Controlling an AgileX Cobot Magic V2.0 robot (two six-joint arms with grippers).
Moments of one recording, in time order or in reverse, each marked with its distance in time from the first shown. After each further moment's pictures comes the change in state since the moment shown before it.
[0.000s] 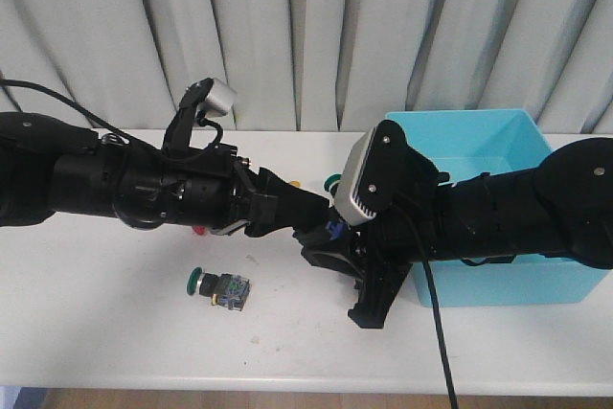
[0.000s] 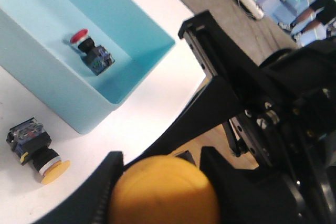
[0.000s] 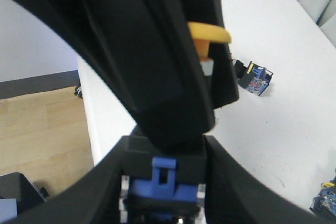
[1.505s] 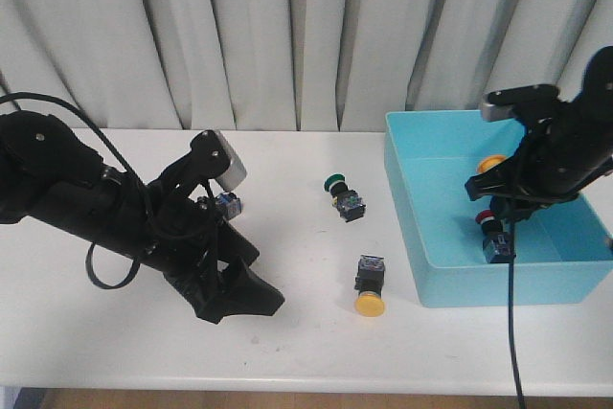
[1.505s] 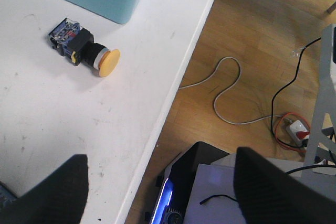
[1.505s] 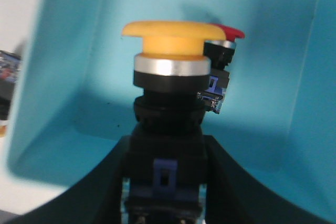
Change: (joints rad) left arm 0.010 0.000 0.000 0.511 0.062 0.034; right arm -0.380 0.315 -0.420 -1.057 0.330 1.442
